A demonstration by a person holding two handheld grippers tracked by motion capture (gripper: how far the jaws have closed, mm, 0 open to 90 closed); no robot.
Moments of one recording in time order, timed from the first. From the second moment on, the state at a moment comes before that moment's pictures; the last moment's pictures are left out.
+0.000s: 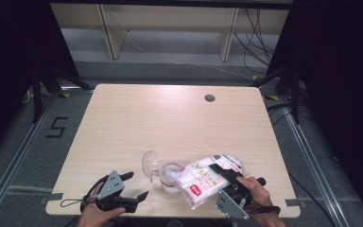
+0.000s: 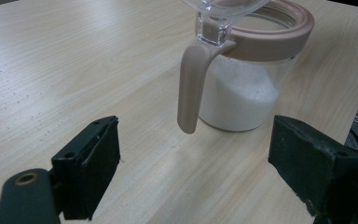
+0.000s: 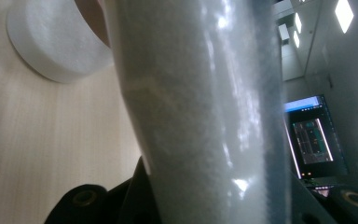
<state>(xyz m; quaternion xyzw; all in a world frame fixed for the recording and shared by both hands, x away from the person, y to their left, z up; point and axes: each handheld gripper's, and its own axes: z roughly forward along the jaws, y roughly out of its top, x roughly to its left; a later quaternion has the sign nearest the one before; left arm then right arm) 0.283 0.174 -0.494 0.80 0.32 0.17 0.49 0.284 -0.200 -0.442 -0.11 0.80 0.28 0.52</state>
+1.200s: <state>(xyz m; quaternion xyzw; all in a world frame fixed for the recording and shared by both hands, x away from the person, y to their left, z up) 0.287 0.175 -0.495 0.79 0.32 0.17 0.49 0.336 -0.214 -0.460 0.14 0.75 0.58 0.29</state>
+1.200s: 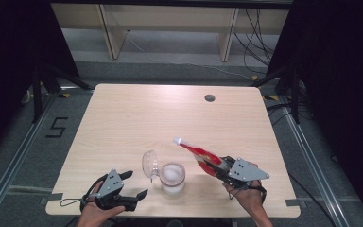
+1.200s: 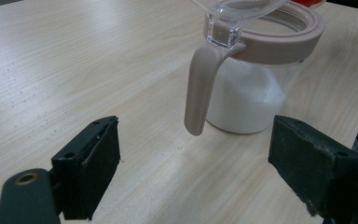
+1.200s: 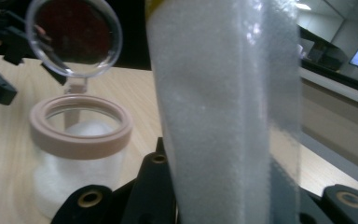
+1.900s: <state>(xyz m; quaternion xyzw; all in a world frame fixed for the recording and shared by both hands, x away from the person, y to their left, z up) 0.286 0.170 -0.498 0.80 0.31 0.17 0.49 0.391 -0.218 -0.485 0.24 0.73 0.57 0.28</state>
